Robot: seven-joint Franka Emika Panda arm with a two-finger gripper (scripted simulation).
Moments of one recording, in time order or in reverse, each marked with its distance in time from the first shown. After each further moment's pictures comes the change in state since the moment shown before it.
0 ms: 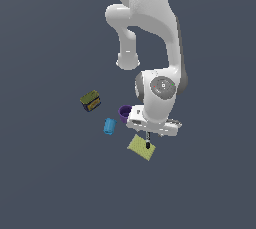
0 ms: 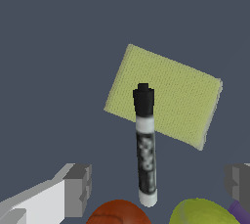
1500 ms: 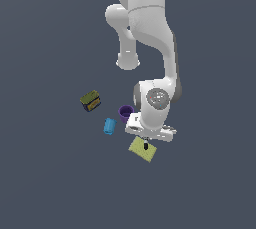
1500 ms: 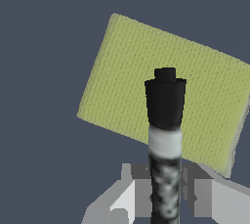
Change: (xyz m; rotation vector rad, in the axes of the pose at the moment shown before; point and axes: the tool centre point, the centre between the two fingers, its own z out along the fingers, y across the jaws) arm 0.005 0.005 0.046 0.000 0.010 0.012
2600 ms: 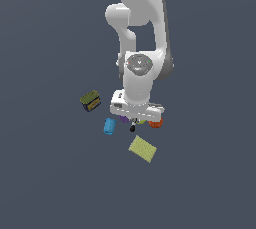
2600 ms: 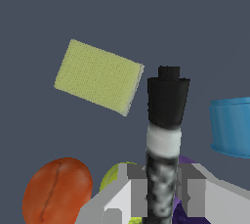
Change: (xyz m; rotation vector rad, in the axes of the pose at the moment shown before) arm -0.027 0.067 -0.090 0.000 -0.003 -0.003
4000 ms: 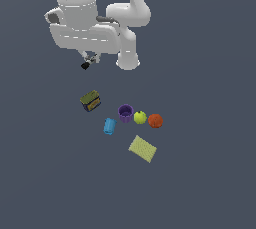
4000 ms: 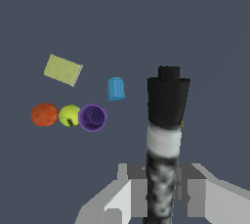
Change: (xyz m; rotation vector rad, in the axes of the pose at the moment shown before) arm -0.060 0.169 -0.234 0.003 -0.004 -0.005
